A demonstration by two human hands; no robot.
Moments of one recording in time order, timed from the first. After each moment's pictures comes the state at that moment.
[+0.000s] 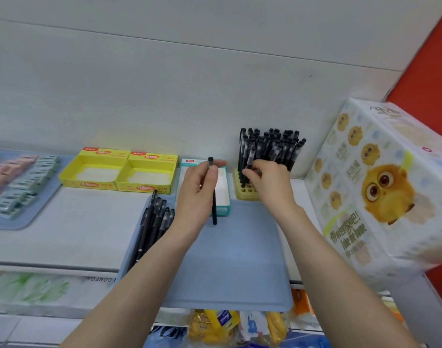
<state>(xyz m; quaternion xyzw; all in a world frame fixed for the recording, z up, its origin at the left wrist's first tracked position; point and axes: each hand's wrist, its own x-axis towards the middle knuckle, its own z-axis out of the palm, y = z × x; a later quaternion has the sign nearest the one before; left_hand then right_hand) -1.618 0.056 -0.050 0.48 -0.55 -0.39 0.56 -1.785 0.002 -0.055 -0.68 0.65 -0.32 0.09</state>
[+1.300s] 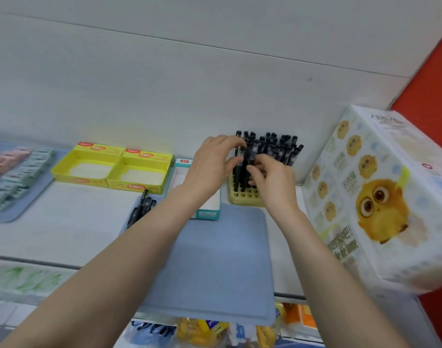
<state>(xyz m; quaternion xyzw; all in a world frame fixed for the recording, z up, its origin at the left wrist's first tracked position) -1.647 -0.026 -0.033 0.49 -0.78 -0.05 0.39 -1.804 -0.003 -0.045 -0.68 0.60 -0.40 0.12</state>
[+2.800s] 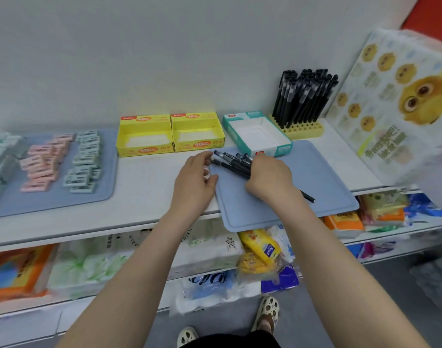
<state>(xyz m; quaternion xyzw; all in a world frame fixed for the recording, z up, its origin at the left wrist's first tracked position) -1.439 0.081 -0.119 0.52 -0.74 -0.26 0.35 -1.590 0.113 -0.053 -0.57 0.82 0.01 0.09</state>
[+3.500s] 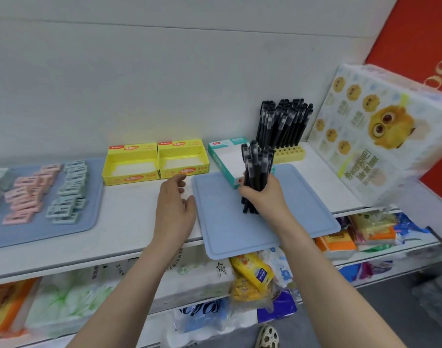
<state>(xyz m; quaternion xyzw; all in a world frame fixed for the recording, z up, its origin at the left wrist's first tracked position) -1.442 0.088 -0.112 0.53 -0.68 -0.26 0.44 -1.636 0.122 -0.072 -0.46 0.65 -0.51 0.34</state>
